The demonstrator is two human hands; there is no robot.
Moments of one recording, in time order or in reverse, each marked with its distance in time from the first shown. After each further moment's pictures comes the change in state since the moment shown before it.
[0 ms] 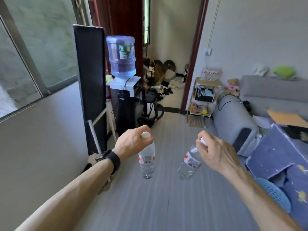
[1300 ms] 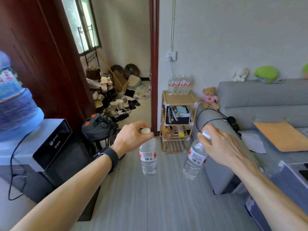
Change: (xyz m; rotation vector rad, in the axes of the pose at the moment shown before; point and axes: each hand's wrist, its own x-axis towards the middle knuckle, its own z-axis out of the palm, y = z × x) left_hand 0.773 0.156 0.209 -0.142 -0.143 0.185; right_hand 0.628 0.390 0.111 -0.093 -0.003 0.279
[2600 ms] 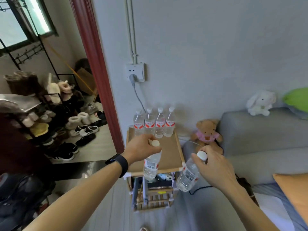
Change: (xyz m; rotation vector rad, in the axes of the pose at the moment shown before) left_hand 0.785 0.051 0.261 -0.030 -0.243 -0.045; right_hand 0.688 0.314 0.197 0.189 -0.131 0.290
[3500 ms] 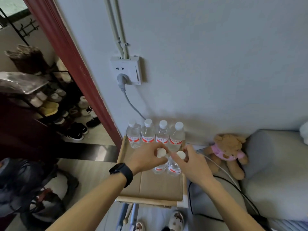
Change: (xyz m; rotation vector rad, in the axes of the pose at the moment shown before) left_hand 0.180 -0.014 0.054 -0.036 -0.140 -0.094; right_hand 0.236 -0.002 0.083 0.219 -0.421 -0.054
